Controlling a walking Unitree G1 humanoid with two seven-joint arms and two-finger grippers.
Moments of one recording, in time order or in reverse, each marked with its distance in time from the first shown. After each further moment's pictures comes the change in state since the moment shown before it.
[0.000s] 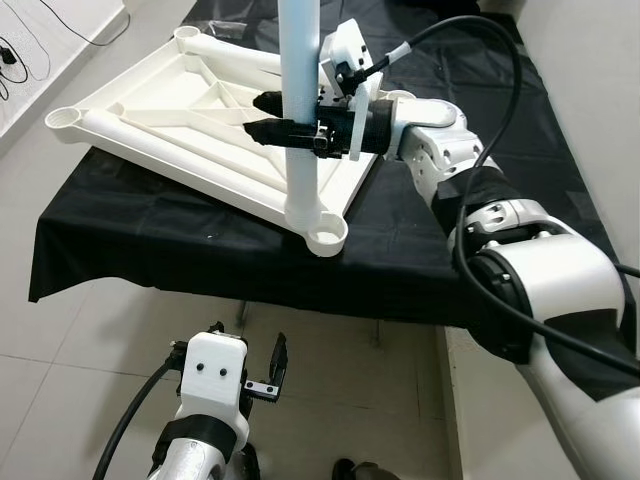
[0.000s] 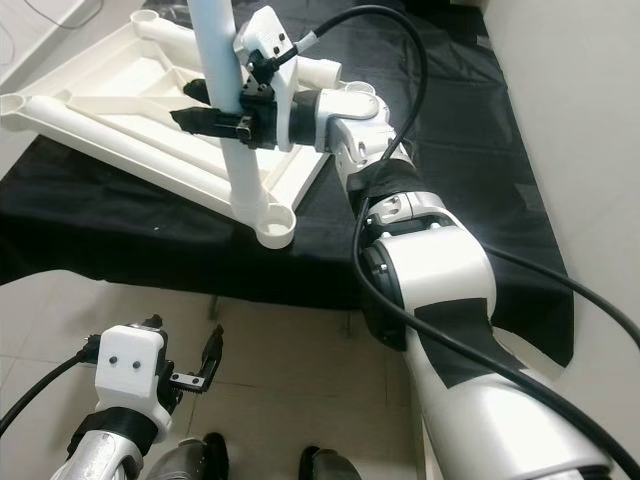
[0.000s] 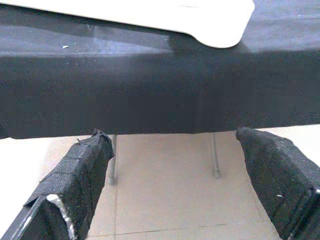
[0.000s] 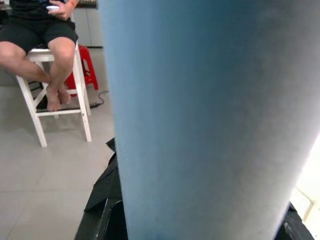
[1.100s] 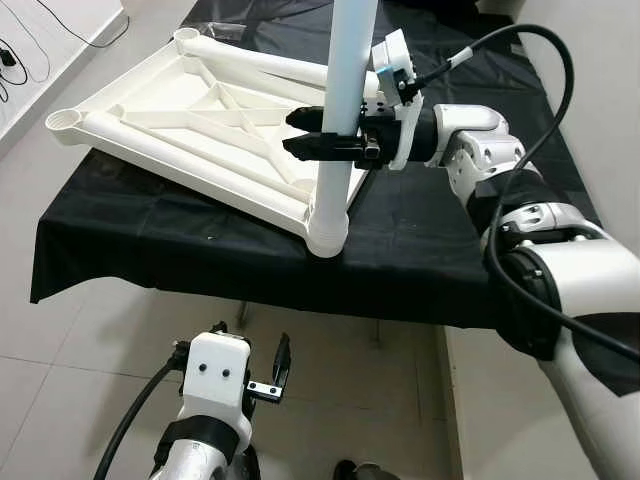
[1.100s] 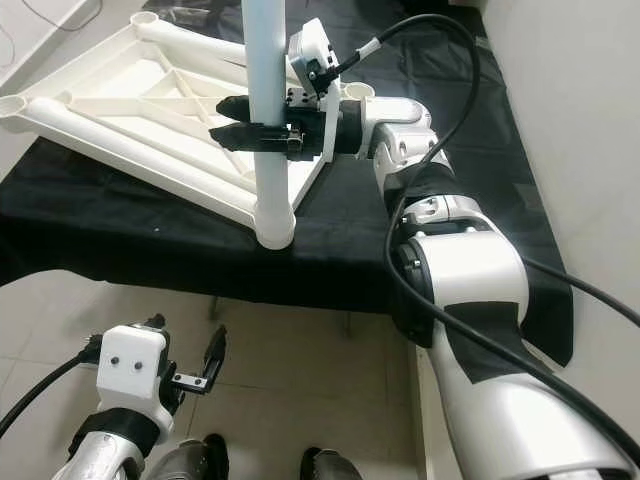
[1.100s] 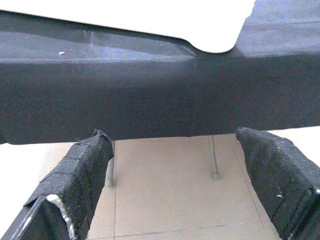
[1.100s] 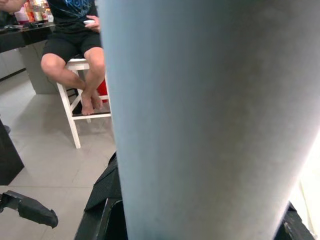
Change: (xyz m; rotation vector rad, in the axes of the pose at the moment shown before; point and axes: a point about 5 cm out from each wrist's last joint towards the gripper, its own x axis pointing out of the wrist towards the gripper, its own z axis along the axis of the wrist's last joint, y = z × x) left arm -0.001 -0.001 0.002 0.001 -0.002 -0.008; right arm -0.030 0.001 -0.010 0.060 -0.009 0.133
